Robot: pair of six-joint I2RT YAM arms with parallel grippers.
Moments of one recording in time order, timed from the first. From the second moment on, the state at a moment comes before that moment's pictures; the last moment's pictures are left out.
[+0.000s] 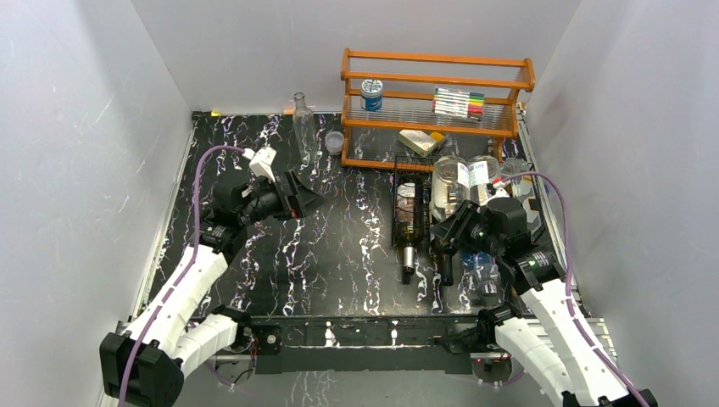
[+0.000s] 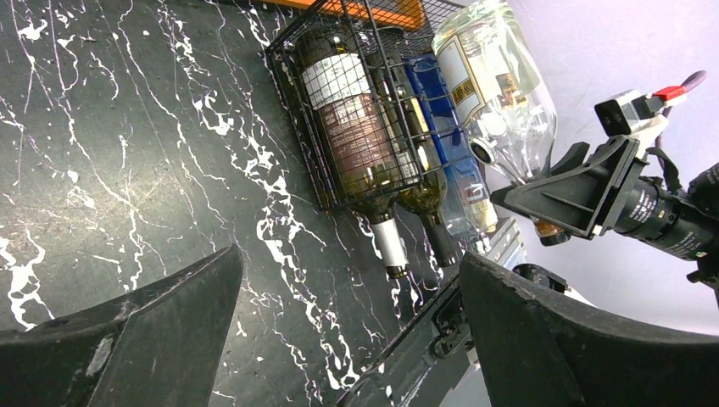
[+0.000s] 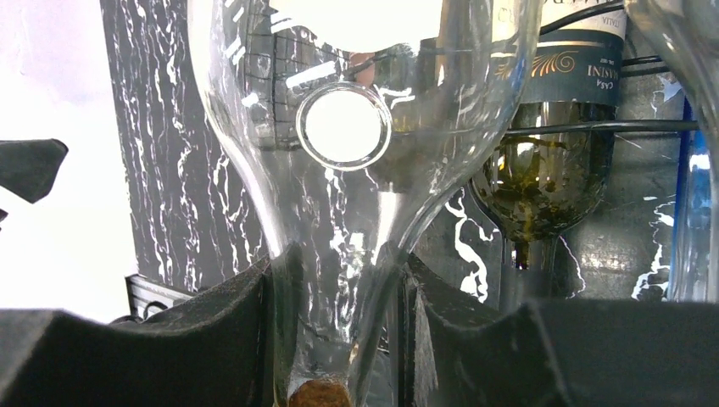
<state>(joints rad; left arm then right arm) -0.30 0.95 0.76 -0.16 0.54 -0.63 0.37 0.65 0.70 -0.66 -0.17 0.79</state>
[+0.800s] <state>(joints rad) -0.47 0.85 0.77 -0.23 0.61 -0.14 0.60 1.40 1.26 -0.85 -0.61 0.59</state>
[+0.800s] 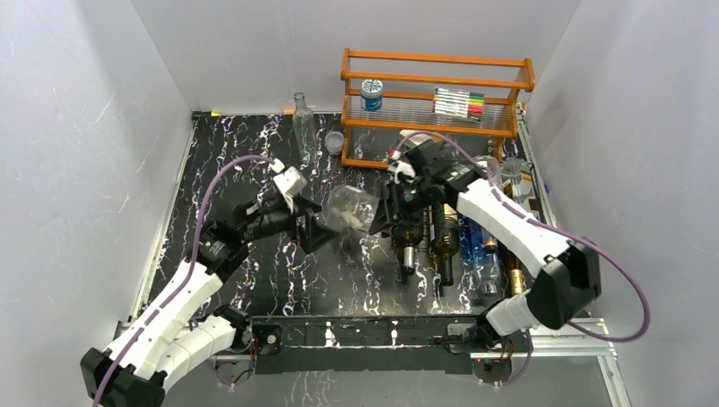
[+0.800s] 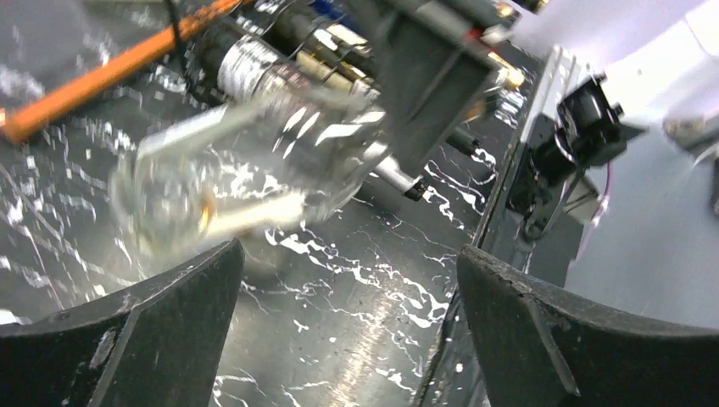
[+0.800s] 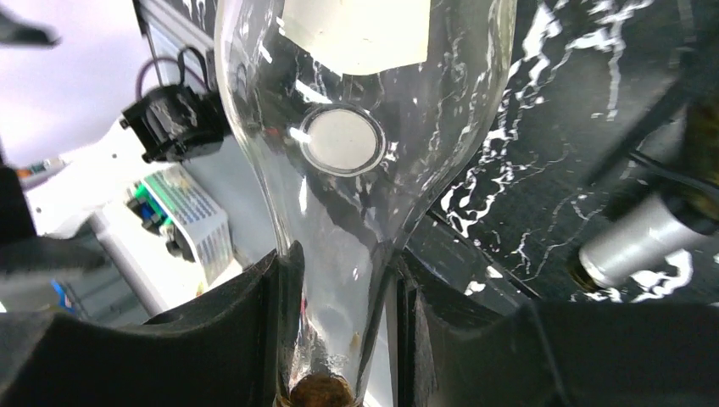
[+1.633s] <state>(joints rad) -0.77 1.12 0.59 0.20 0.62 0.37 0.69 1.59 1.26 -0.83 -0.64 0.55</state>
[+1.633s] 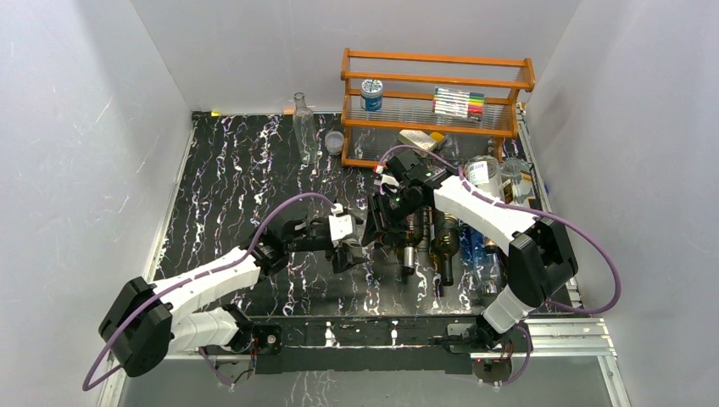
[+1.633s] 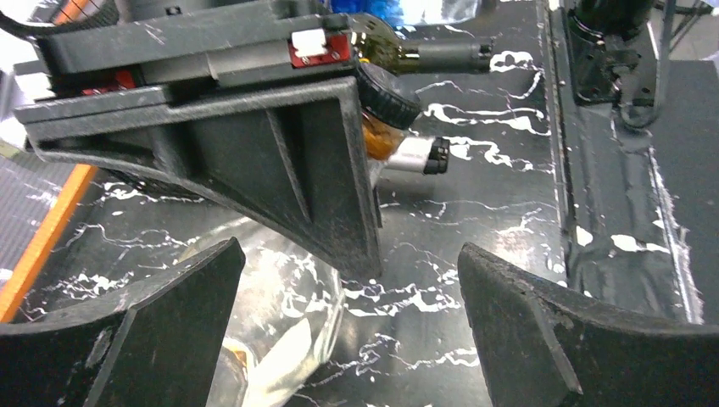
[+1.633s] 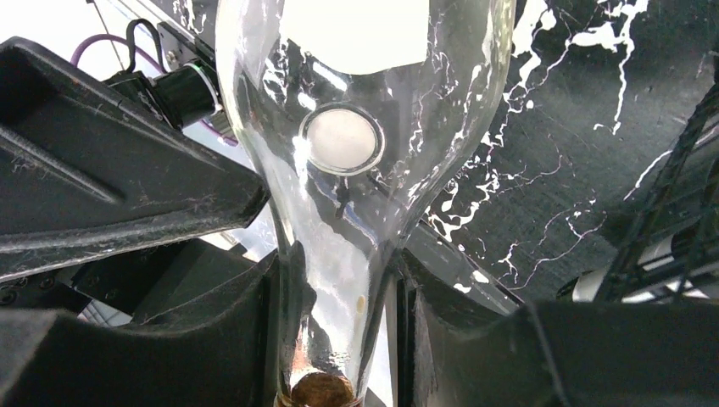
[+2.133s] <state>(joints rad) -0.77 1.20 0.55 0.43 0.57 0.36 0.70 1.52 1.23 -0.68 -0.76 0.59</state>
